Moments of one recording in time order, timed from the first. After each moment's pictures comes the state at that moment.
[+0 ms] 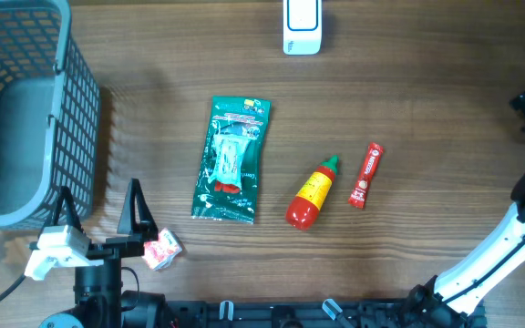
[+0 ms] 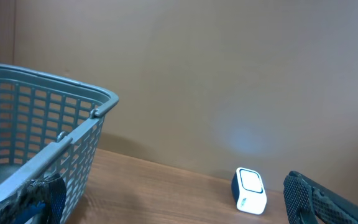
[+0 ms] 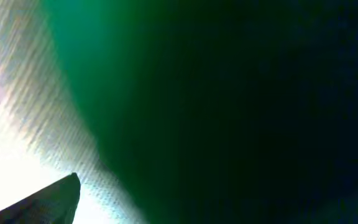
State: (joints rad) left arm -0.13 0.01 0.55 -0.39 -0.18 -0.25; right arm -0.63 2.30 1.79 -0.72 0.07 0.41
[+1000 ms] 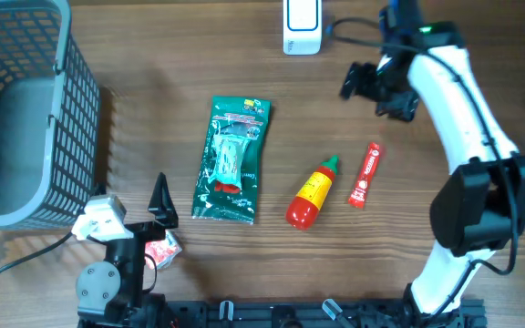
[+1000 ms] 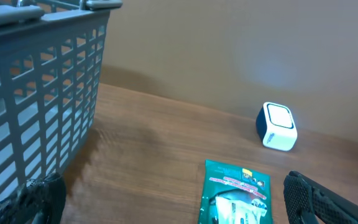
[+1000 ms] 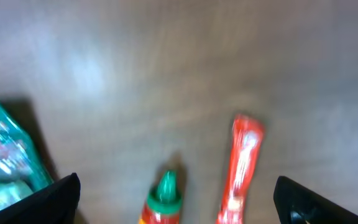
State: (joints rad) left arm -0.13 0.01 0.30 -0.39 -0.18 -0.25; right arm 0.17 1.98 1.76 -1.24 -0.07 0.53
